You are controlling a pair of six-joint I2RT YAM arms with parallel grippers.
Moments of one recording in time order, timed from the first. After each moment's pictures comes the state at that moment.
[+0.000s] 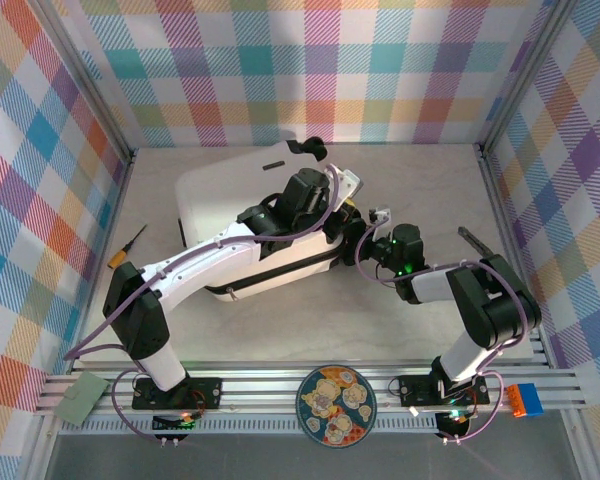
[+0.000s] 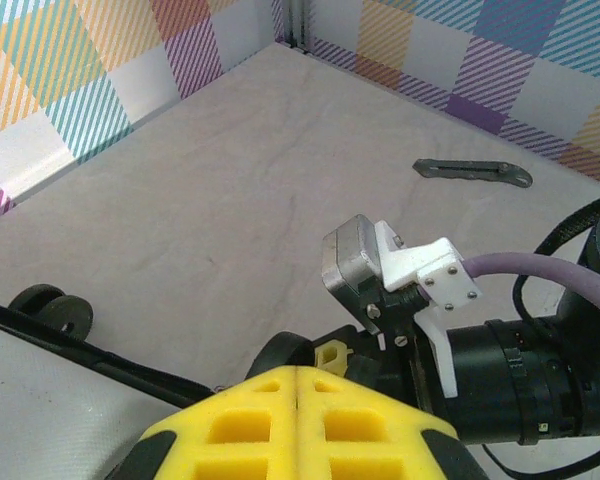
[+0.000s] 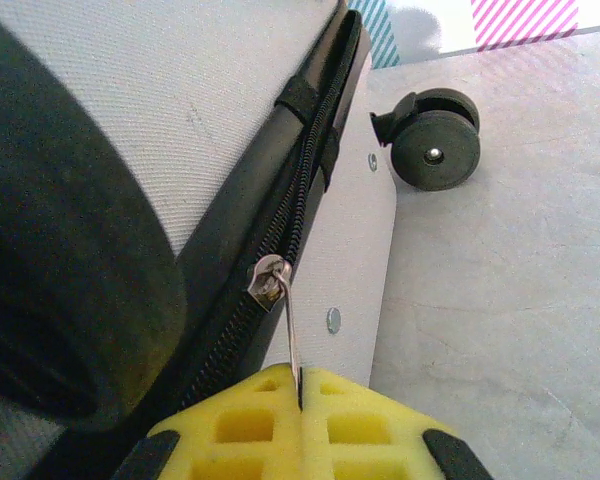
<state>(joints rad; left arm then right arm) -0.85 1.68 1.50 -0.29 -0.01 0.03 0.36 1.63 0.50 0.89 -0.35 0.33</state>
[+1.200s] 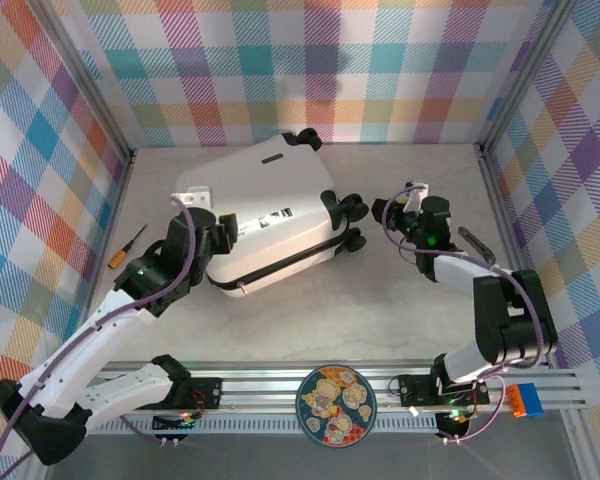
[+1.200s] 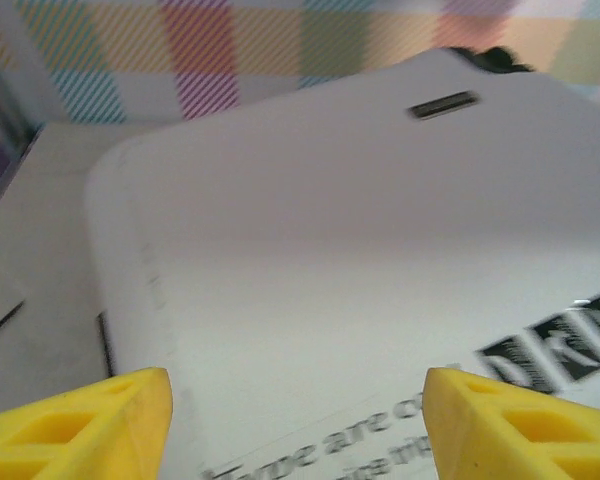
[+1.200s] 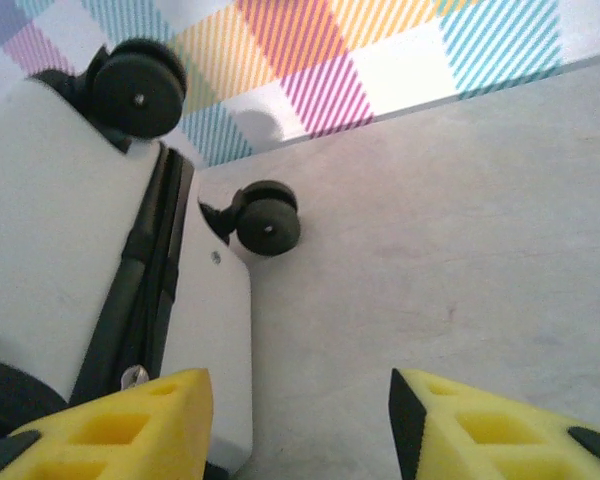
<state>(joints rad) -0.61 0.94 1.02 -0.61 -0.55 -0.38 0.16 1.49 0.68 0.52 -0.30 0.40</state>
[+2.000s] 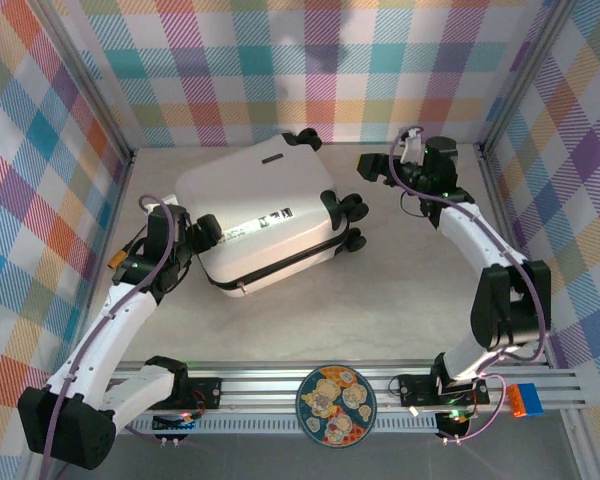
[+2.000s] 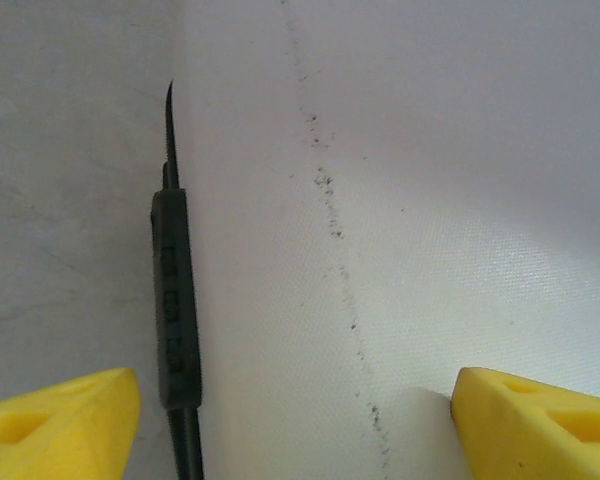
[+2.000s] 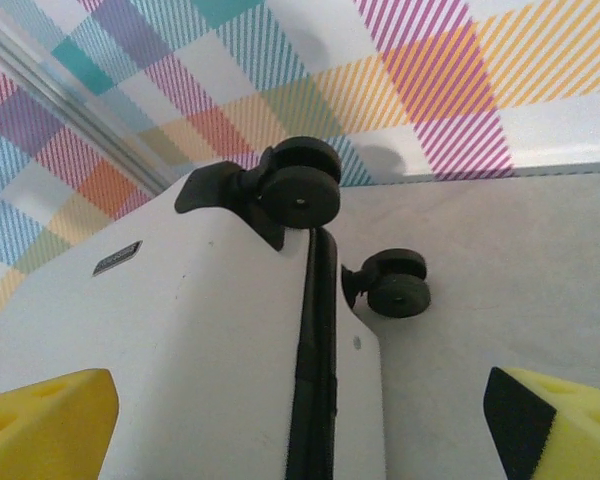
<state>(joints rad) -0.24 0.99 0.87 -0.52 -0.18 -0.55 0.15 1.62 1.25 0.02 -0.58 0.38</state>
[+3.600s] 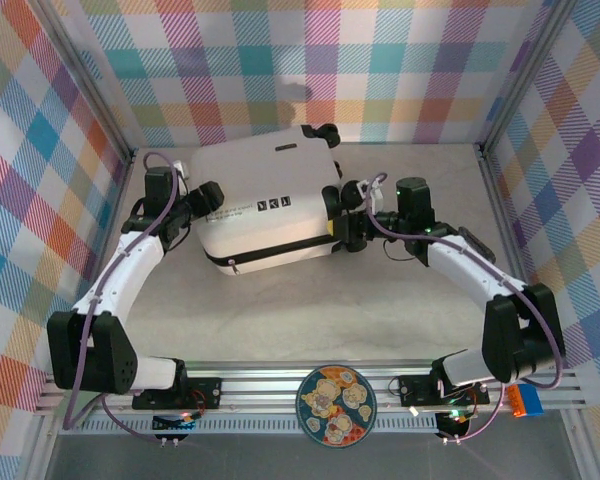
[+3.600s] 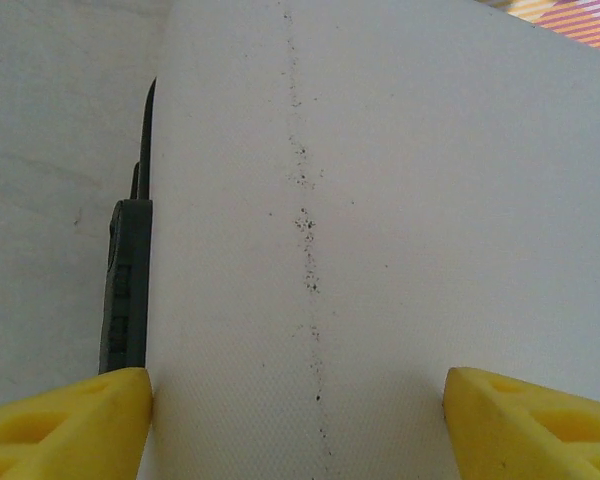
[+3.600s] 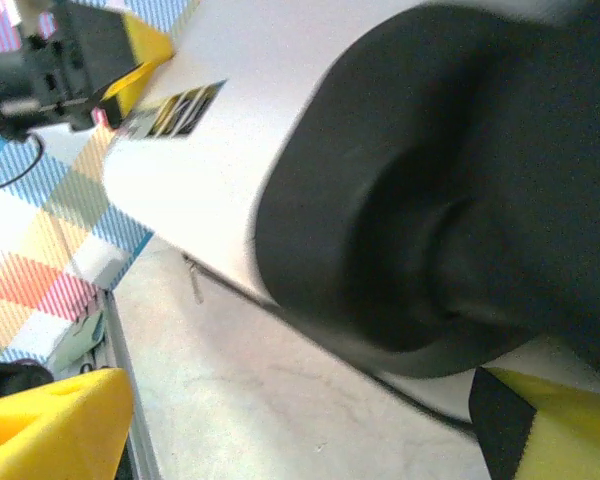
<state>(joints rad) -0.07 1.37 1.08 -0.33 0.12 -0.46 0.34 1.40 0.92 -0.05 -0.80 0.30</state>
